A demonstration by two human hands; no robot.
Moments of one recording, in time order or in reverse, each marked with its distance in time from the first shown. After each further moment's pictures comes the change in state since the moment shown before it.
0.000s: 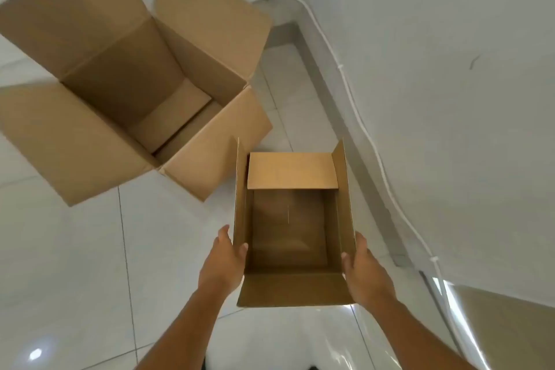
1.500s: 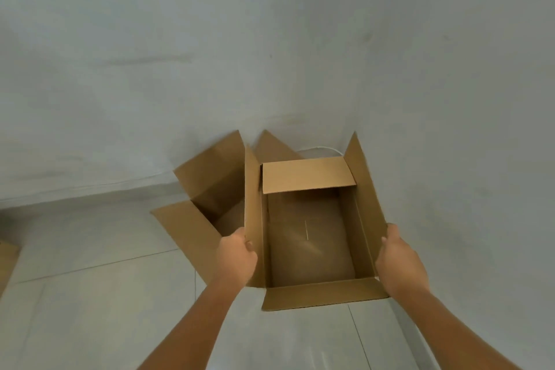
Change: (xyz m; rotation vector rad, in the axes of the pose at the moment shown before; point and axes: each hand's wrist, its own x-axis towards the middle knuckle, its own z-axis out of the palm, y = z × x) left_hand -0.106 0.075 -0.356 -0.095 0.344 0.248; right_hand -0.132 -0.273 -0.233 -0.075 0.375 -0.199
